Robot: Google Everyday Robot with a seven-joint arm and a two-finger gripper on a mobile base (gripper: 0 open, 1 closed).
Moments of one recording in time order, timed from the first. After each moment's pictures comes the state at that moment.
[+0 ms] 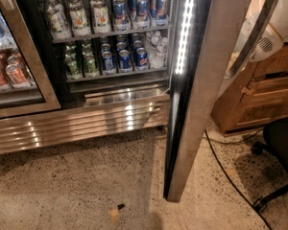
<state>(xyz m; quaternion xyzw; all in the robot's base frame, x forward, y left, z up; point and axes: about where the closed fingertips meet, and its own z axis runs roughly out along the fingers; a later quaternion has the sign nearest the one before) 0.554 -0.174 0.917 -0.59 0.74 0.23 0.24</state>
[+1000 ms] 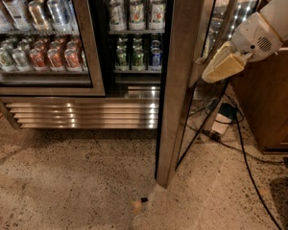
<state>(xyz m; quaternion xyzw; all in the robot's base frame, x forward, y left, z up) 0.554 -0.174 0.917 -0.59 0.74 0.23 0.24</state>
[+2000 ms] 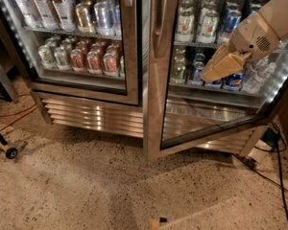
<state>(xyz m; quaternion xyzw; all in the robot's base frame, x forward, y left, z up) 0.554 -0.174 0.917 -0.59 0.74 0.23 0.24</state>
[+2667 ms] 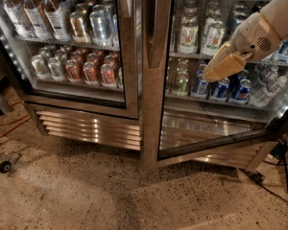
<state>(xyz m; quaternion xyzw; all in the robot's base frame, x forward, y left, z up) 0.554 -0.174 0.917 -0.59 0.74 0.23 0.24</state>
